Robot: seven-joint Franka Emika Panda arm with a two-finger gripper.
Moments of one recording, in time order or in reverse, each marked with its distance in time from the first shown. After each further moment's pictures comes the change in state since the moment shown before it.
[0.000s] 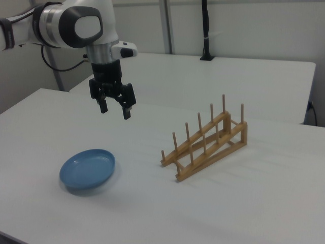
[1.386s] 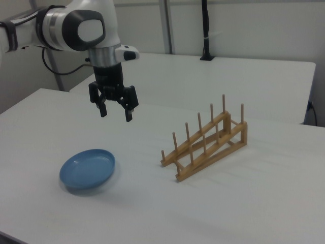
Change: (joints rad) arm 0.000 0.018 0.000 -0.003 0.000 0.000 -0.126
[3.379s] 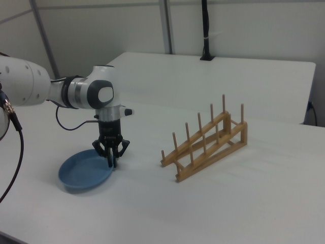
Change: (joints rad) arm 0.159 0.401 0.028 -0.033 0.003 0.234 -0.172
